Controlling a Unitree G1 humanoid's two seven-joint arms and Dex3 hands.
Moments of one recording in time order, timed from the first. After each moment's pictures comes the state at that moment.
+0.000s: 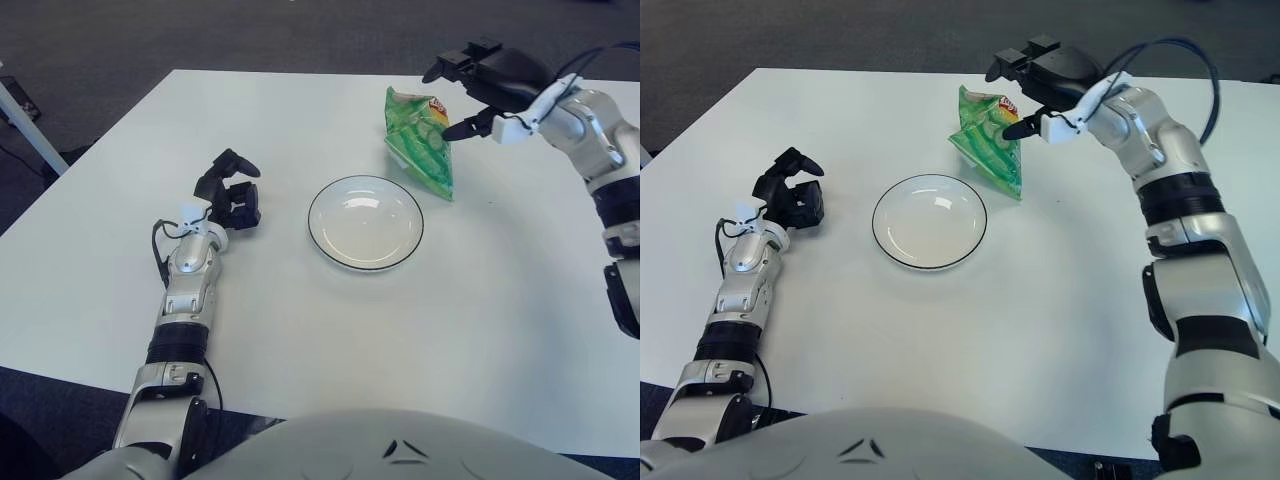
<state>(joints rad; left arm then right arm) -0.20 0.16 0.12 0.29 -0.11 -0.28 -0.11 -1.02 -0.69 0.36 0.67 -0.70 -0.61 0.17</state>
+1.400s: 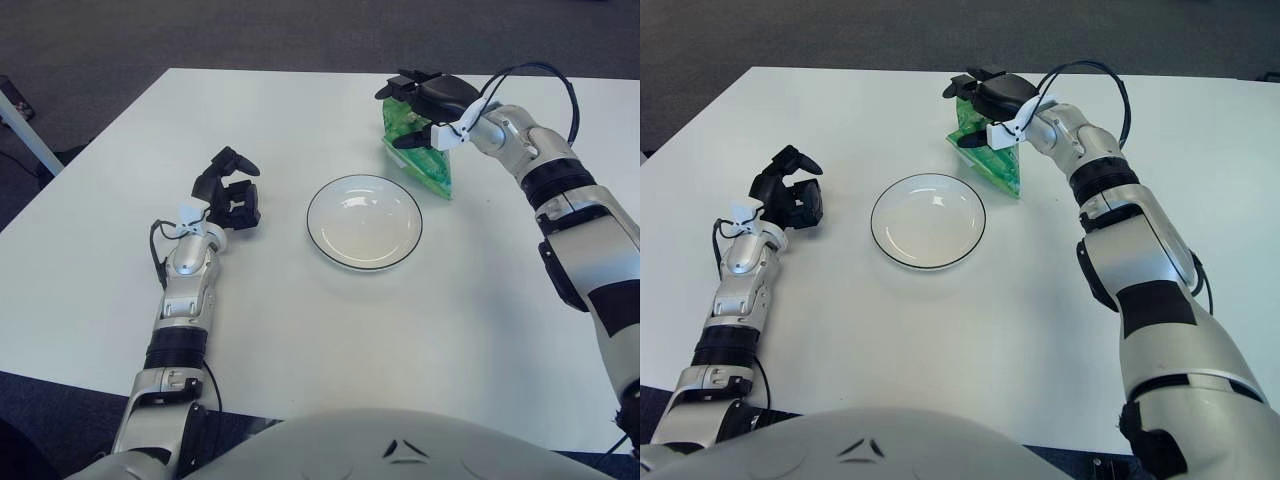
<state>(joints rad) -0.18 0.16 0.12 0.23 -0.11 -0.27 -0.11 -1.13 -0.47 0.49 1.06 -0.74 -0.61 0.00</state>
